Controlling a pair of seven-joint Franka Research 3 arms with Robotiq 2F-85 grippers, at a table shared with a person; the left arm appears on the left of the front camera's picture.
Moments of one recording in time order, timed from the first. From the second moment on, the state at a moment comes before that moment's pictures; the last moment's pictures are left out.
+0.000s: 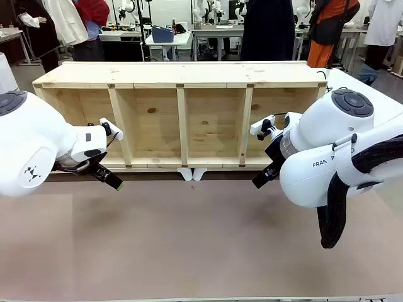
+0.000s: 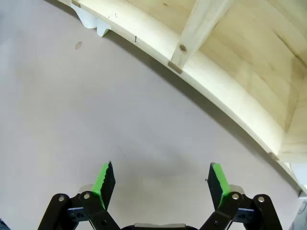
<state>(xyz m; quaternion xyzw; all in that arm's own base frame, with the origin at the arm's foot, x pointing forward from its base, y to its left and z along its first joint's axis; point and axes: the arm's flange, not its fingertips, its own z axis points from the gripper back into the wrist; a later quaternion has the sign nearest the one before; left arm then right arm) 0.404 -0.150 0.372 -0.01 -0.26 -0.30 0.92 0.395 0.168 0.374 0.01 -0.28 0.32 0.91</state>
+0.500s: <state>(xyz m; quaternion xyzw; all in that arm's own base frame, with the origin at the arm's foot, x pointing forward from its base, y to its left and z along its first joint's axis) 0.403 -0.151 0.372 -0.01 -0.26 -0.30 0.92 0.395 0.168 0.374 0.01 -0.28 0.32 0.91</state>
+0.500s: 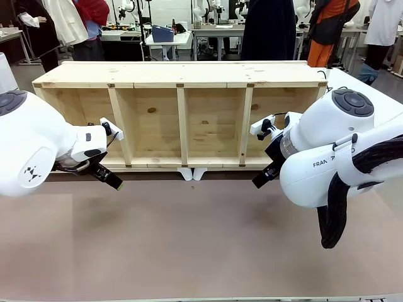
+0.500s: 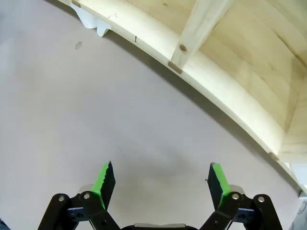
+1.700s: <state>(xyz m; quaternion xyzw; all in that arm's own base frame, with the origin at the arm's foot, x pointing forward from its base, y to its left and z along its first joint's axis) 0.369 -0.145 0.448 0.00 -0.25 -0.32 0.91 0.362 0.151 0.465 -0.03 -0.30 0.29 0.91</state>
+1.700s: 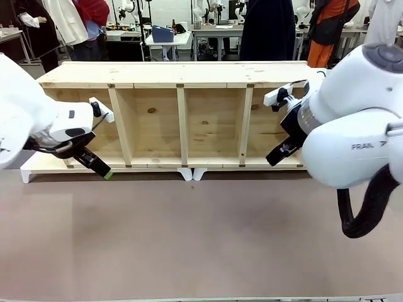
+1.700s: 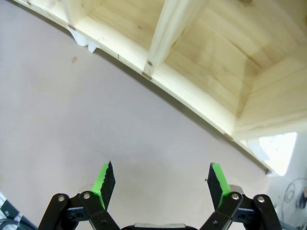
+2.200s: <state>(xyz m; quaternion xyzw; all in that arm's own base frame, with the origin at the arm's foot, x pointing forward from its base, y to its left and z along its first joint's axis) 0.323 -0.092 0.550 0.00 -0.32 -0.27 0.91 0.311 0.114 0.529 -0.05 -0.28 0.24 0.93</state>
